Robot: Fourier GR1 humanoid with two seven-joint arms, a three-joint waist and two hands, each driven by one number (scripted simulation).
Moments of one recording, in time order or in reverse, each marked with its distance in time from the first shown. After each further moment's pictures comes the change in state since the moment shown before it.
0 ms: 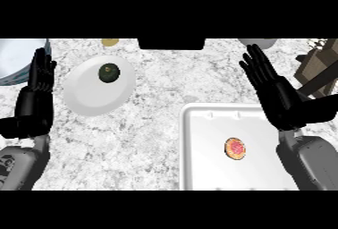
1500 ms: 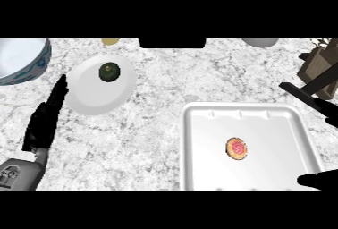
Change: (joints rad) left arm 0.084 0.051 -0.069 0.071 -0.108 -0.103 0.231; right arm 0.423 -0.594 -0.100 -0.462 0.176 0.046 0.683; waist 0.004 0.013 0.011
